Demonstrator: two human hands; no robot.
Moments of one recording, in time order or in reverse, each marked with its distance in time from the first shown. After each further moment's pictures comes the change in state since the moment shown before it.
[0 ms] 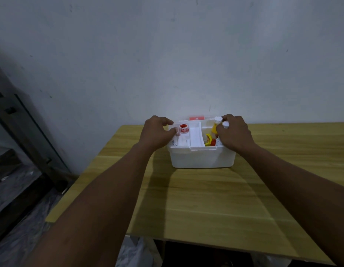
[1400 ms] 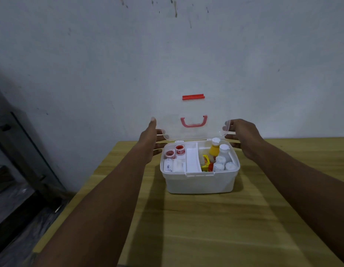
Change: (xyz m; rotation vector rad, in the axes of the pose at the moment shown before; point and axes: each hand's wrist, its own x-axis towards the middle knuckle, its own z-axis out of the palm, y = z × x) left_hand 0.040 0.009 -0.009 -0.855 -0.171 -0.587; right_hand 0.034 -0.016 -0.047 0.748 -0.072 0.429
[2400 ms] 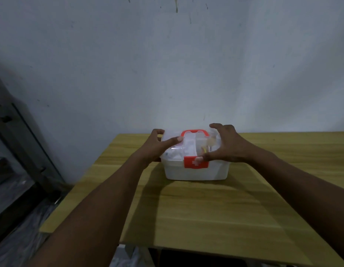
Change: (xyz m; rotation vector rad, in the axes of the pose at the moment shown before) left_hand -0.043 -0.035 -0.007 0.391 -0.171 0.155; right_hand -0.053 0.020 -0.005 -0.969 -0.371 -0.384
